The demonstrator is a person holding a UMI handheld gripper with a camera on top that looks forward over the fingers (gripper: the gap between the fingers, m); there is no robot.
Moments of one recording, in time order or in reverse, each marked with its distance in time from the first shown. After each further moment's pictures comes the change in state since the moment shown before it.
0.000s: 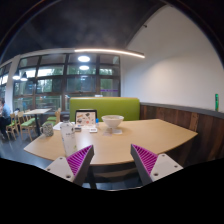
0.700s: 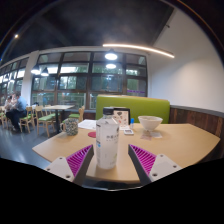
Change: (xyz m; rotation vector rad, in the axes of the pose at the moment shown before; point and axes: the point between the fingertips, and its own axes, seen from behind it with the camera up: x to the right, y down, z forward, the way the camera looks) arm -0.176 0.026 0.100 0.018 -0.258 -0.073
